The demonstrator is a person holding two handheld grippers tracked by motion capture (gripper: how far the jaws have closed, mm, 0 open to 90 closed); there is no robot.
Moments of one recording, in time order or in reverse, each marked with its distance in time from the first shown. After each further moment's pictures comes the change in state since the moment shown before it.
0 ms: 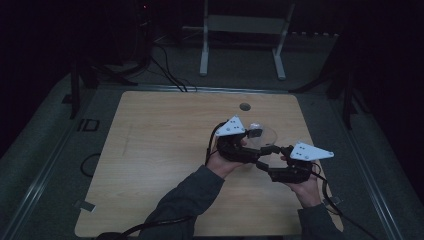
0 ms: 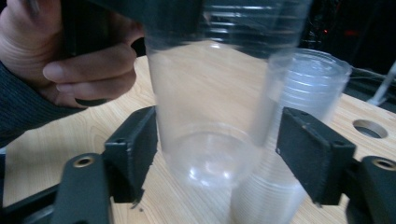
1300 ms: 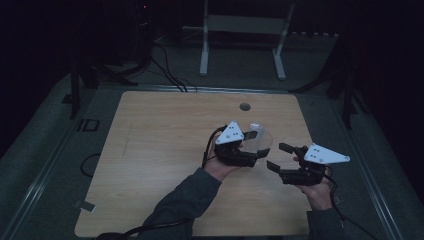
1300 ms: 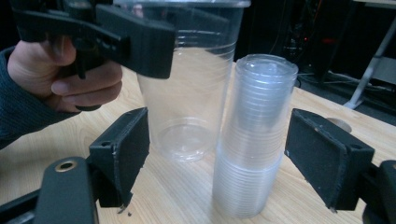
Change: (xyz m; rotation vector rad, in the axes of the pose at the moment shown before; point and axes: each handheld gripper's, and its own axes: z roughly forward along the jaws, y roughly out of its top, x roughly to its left) left arm -0.004 -0.013 -0.004 0.023 0.086 0.078; right arm -0.006 -0.001 -0.028 -0.031 -0.055 -0.002
